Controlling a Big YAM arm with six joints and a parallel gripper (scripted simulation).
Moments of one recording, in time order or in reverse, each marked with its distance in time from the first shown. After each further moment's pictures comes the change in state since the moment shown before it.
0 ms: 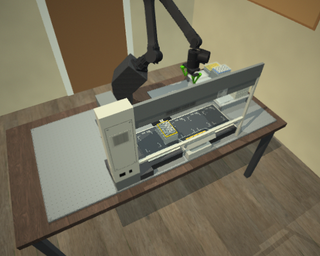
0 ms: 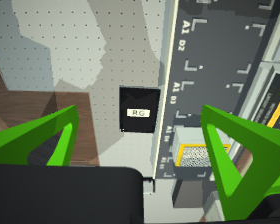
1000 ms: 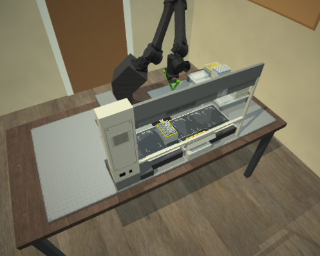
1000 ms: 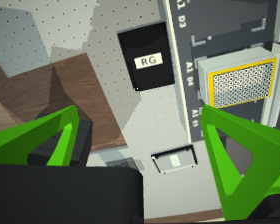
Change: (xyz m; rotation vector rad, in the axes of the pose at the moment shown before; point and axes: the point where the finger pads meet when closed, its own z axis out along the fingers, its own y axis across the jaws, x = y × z) arm 0.140 0.006 0.000 0.004 0.007 0.304
